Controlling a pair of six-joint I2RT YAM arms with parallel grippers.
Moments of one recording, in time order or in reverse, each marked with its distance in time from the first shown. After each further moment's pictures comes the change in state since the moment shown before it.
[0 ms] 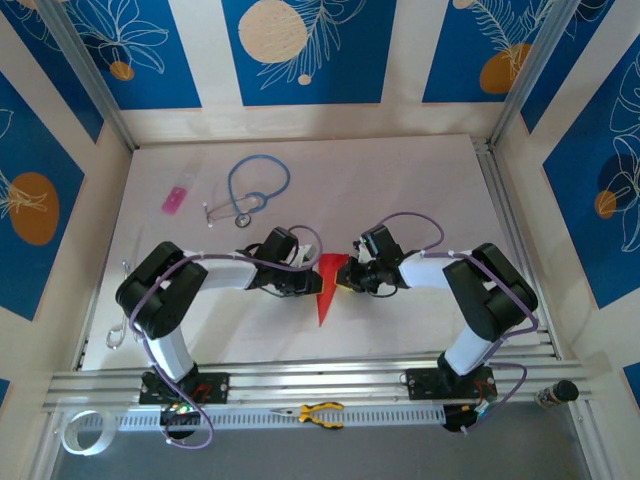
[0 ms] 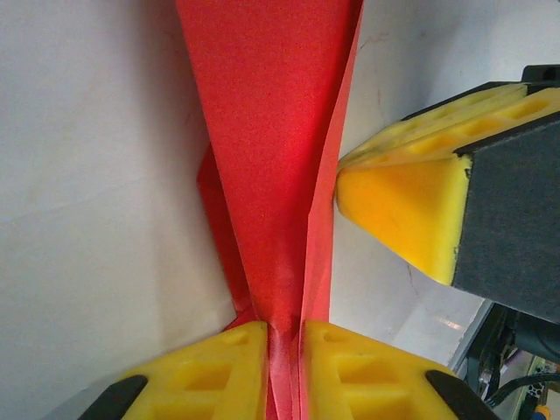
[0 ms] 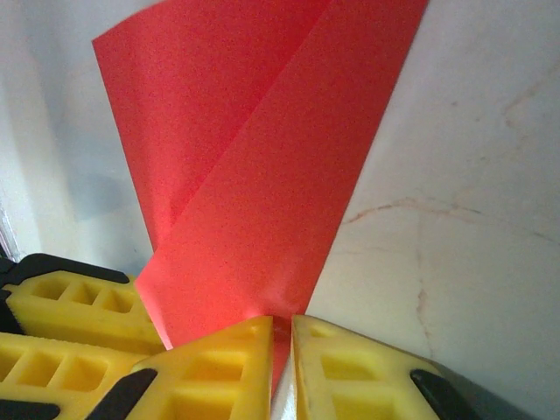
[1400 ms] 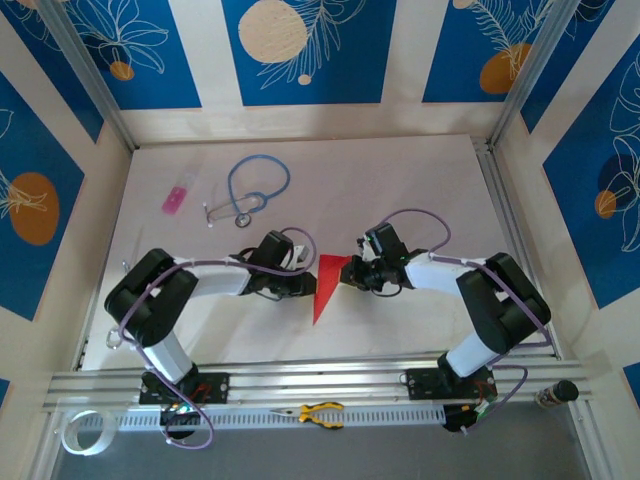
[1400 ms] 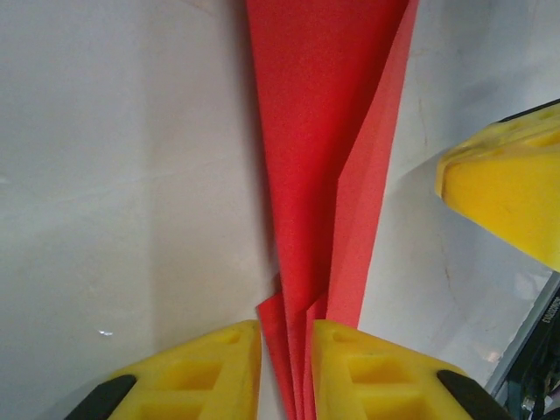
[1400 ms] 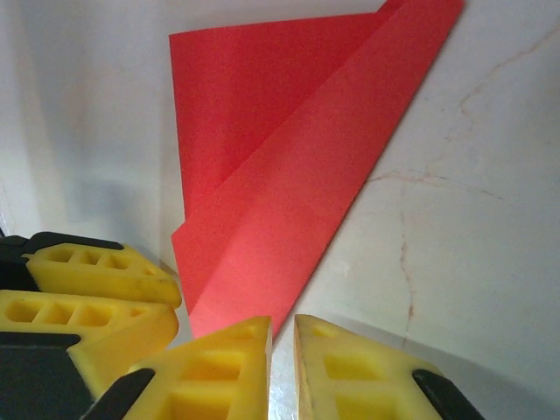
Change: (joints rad) left arm -0.001 -0.069 -0.063 -0.003 -0.110 0.009; right arm -0.011 -0.090 0.000 -0.090 0.036 -0.034
